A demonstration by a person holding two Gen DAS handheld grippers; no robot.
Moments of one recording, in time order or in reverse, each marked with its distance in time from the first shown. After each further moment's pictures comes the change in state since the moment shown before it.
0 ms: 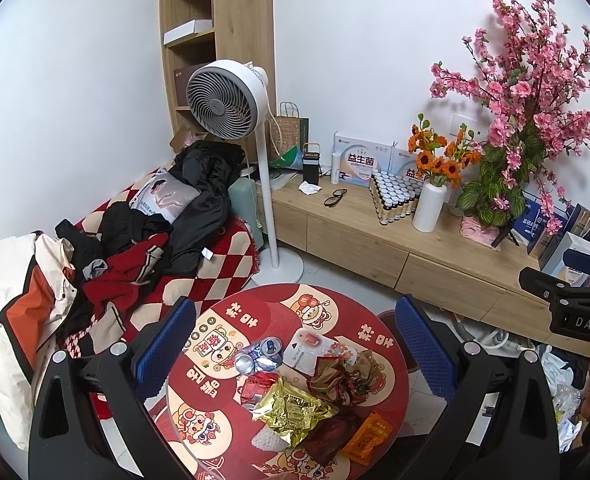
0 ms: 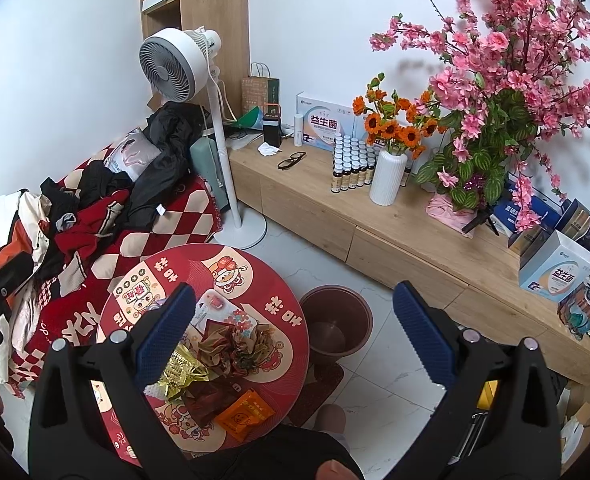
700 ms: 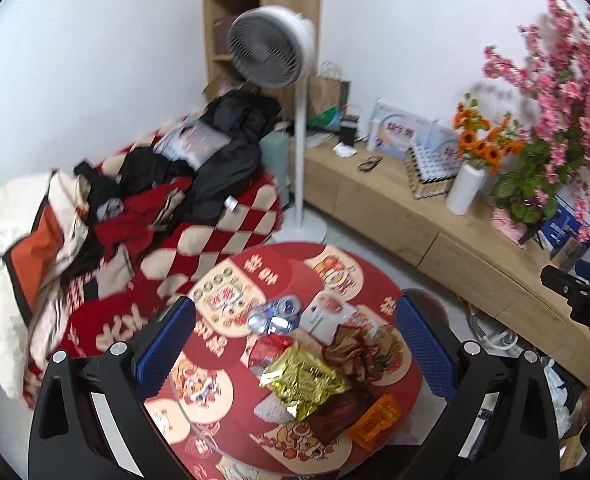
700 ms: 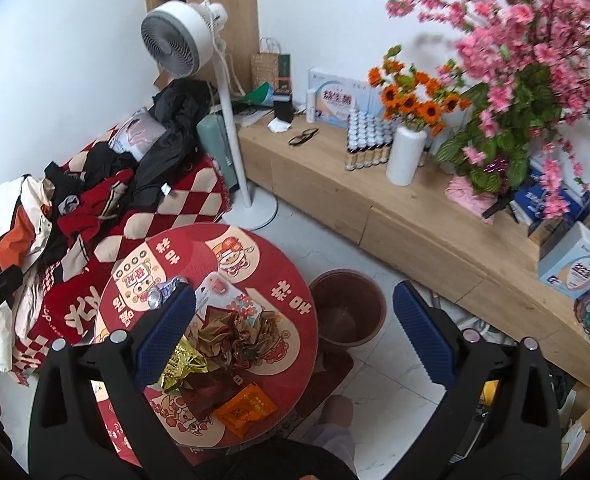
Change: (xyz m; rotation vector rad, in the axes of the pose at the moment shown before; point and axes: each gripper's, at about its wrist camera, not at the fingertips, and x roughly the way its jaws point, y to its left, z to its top) left arm 0.046 0.034 -0.042 -0.155 0.148 0.083; right arm 0.066 -0.010 -0.008 -0.014 0.106 0.086
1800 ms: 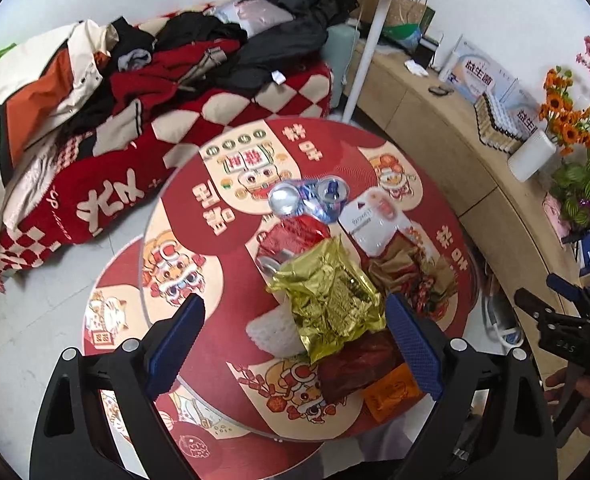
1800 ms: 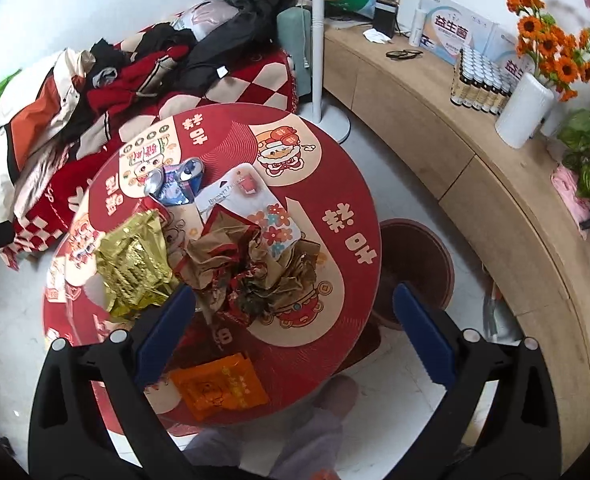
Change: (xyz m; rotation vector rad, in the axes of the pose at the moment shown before) left arm 0.137 0.045 -0.131 -0.262 0.291 0.044; right arm 0.197 0.032 -0.087 -0.320 0.223 0.159
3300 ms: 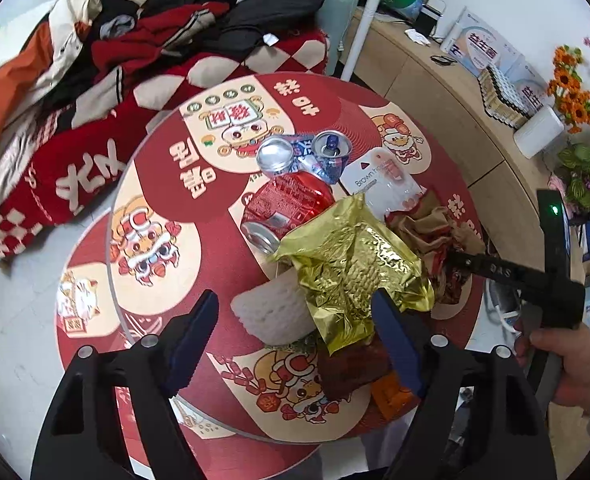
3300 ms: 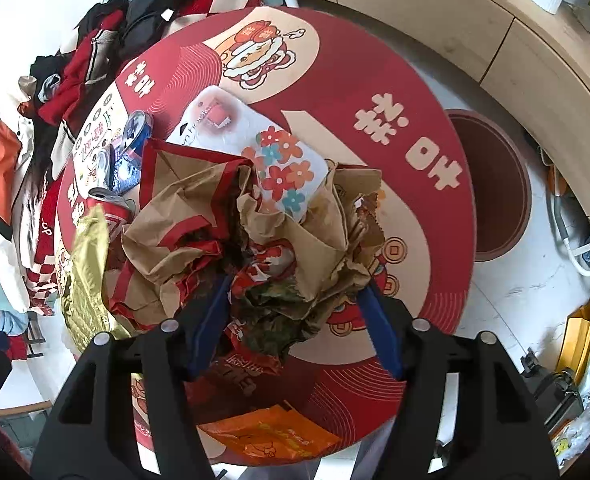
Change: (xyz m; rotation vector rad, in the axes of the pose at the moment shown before) left arm 0.064 0.005 -0.022 -0.014 0.089 -0.032; right arm 0.144 0.001 -0.007 0.322 0.274 0.134
